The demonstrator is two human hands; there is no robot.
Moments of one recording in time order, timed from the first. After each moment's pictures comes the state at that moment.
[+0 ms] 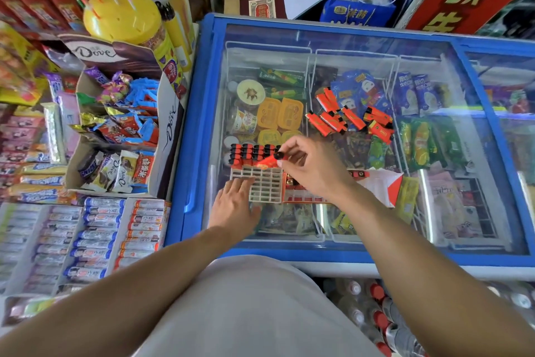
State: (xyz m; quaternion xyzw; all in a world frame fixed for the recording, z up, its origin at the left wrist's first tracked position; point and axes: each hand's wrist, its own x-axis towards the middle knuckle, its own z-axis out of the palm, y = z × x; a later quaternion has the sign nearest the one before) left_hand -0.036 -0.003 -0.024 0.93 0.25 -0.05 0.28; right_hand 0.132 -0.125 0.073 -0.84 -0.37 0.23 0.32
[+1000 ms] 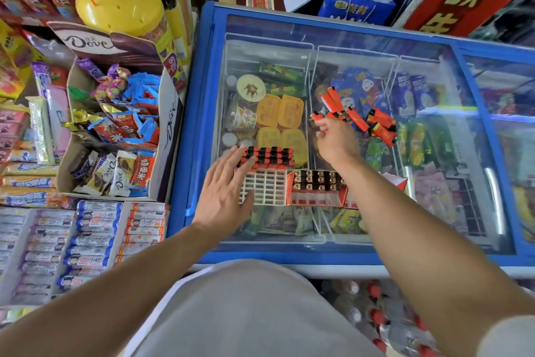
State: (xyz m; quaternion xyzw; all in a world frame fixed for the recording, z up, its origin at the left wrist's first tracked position) left_hand -0.042 0.042 -0.020 0.95 0.14 0.13 0.24; right_hand 0.210 -0.099 0.013 -0.95 -0.19 0.13 0.19
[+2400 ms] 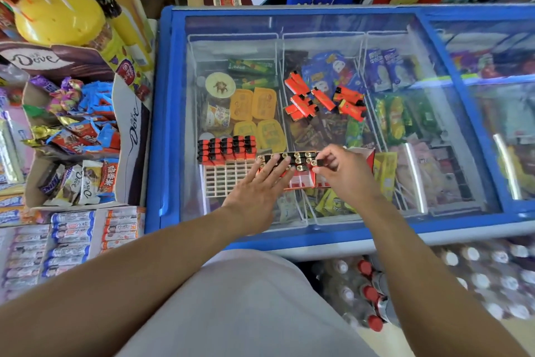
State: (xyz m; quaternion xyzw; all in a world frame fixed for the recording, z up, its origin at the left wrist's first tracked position) left_hand 0.019 -0.051 0.010 0.98 -0.09 -0.19 -0.03; right_hand 0.149 -0.236 0.041 -0.91 -0.21 0.18 0.31
